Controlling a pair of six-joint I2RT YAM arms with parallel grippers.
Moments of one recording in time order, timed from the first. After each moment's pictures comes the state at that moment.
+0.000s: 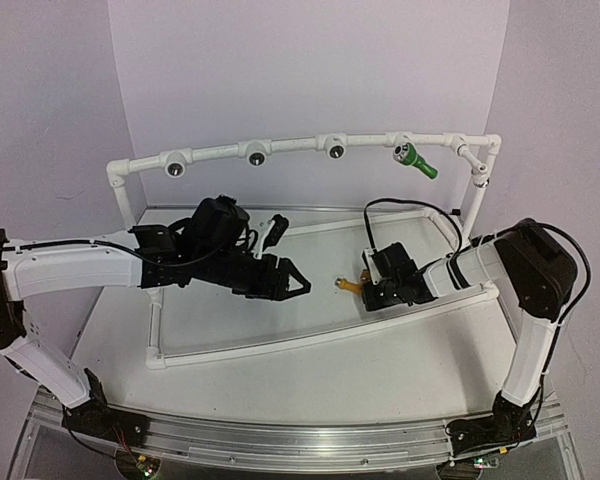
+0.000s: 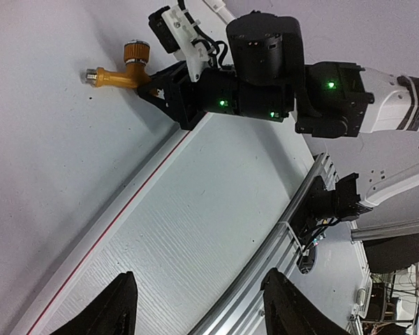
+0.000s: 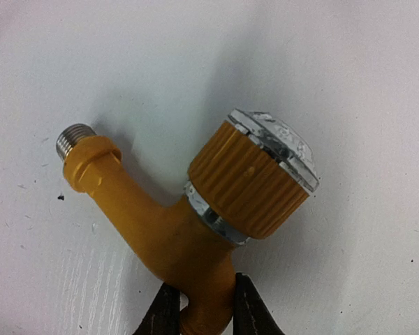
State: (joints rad) left arm -0.99 1.50 1.16 -0.28 0.27 -0.65; right arm 0.60 1.90 0.97 0.03 0.15 0.25
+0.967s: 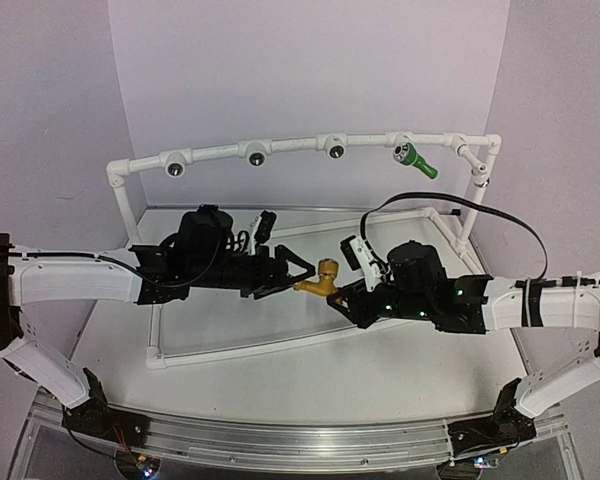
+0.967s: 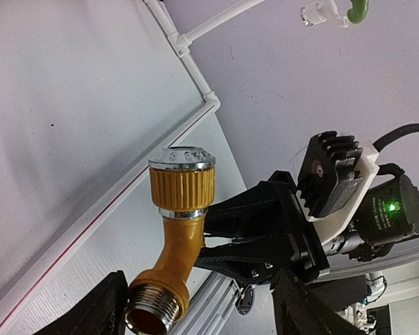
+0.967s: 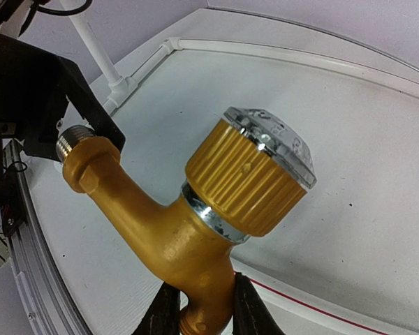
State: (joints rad) left arm -0.96 1.46 0.98 0.13 0.31 -0.91; right arm 0.96 1.35 0.80 0.04 -0.01 0.29
